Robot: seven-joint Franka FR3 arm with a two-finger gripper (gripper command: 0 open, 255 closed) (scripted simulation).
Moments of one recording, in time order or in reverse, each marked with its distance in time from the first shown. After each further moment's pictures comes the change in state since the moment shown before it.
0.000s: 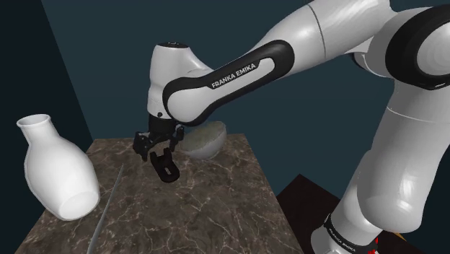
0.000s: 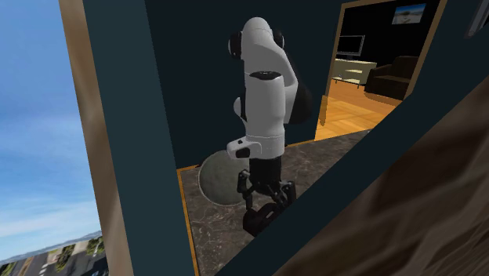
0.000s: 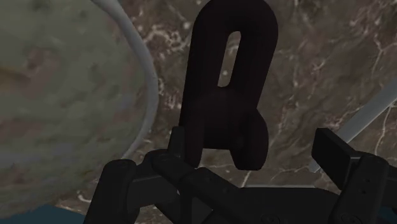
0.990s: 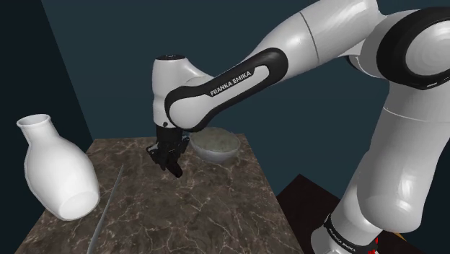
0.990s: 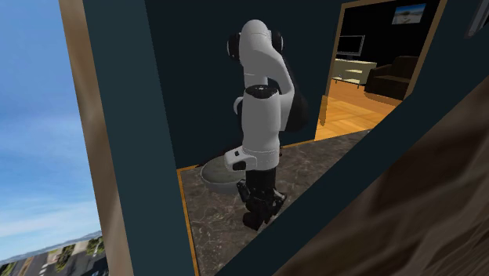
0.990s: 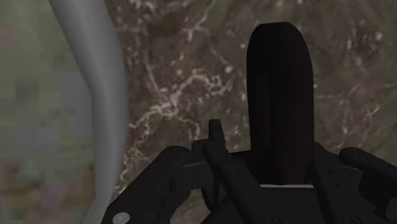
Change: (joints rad) arm -0.005 0.029 -0.009 -0.018 -0.014 -0.078 -0.005
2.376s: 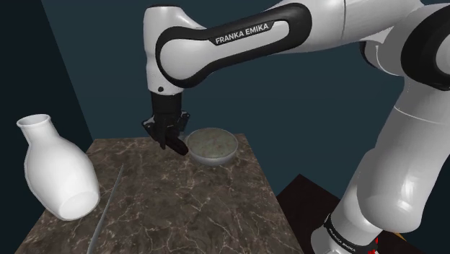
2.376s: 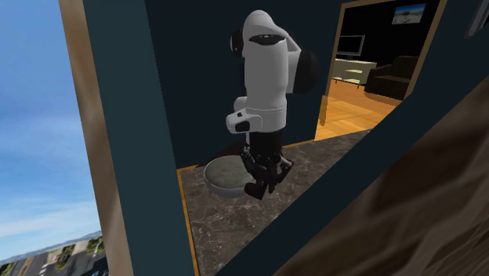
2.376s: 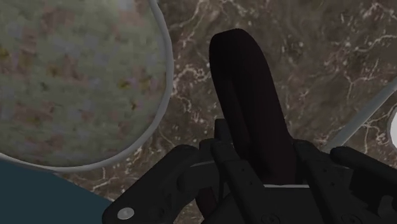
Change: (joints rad) arm -0.003 -0.087 0.013 0.164 0.057 -0.291 -0.018
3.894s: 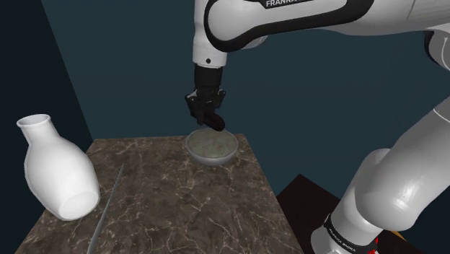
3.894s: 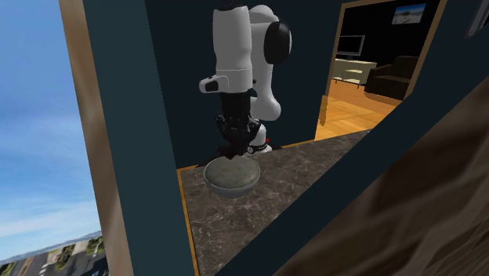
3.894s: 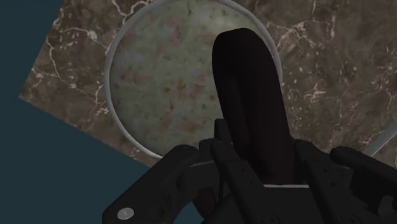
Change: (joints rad) arm -0.085 -0.289 -0.109 -0.156 0.102 -0.128 -0.222
